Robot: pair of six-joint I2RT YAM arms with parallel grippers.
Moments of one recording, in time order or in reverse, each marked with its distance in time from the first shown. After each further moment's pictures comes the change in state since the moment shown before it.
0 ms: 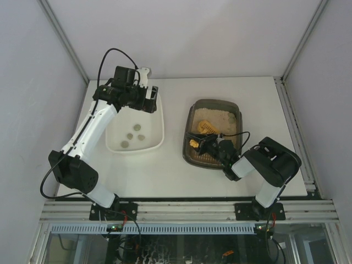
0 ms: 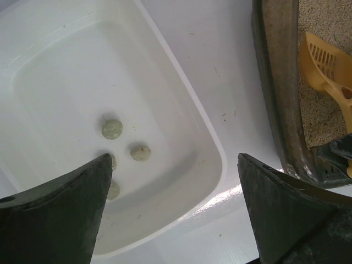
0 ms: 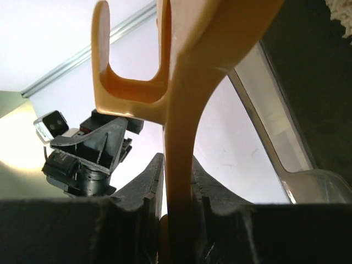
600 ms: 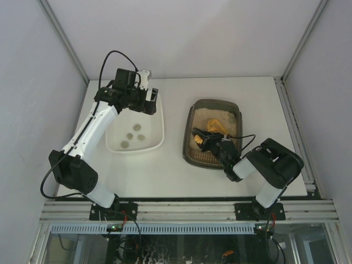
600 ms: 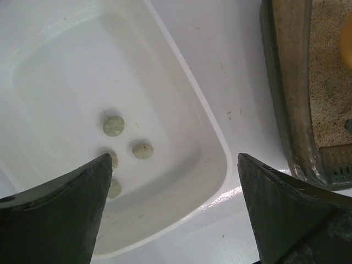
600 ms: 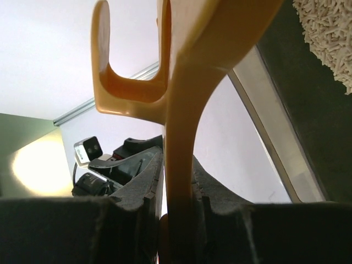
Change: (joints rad) left arm 0.000 -0.006 -0.038 0.024 -0.017 0.000; right arm -0.007 -0.023 -0.023 0.002 0.206 0.011
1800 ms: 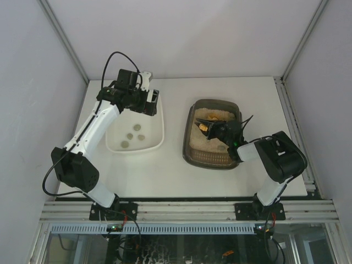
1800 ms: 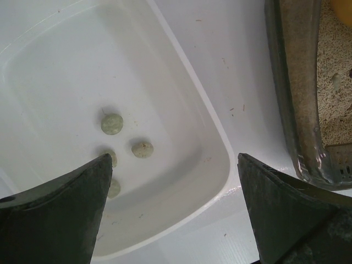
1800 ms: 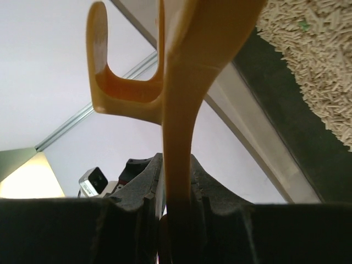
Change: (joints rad) left arm 0.000 0.024 -0.014 0.000 0.002 0.008; right arm -0.270 0.024 0.221 -0.338 -0.415 0.000
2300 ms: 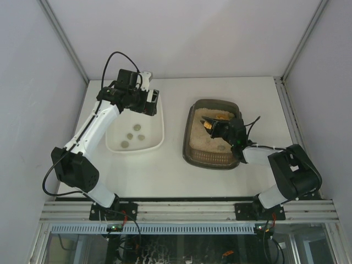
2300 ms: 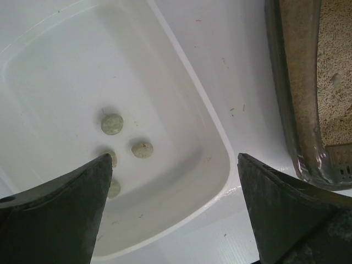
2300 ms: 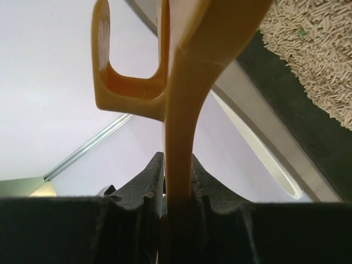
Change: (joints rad) left arm 0.000 0.000 0.000 0.001 0.000 0.000; right arm 0.006 -0.216 0.000 -0.304 0.134 0.000
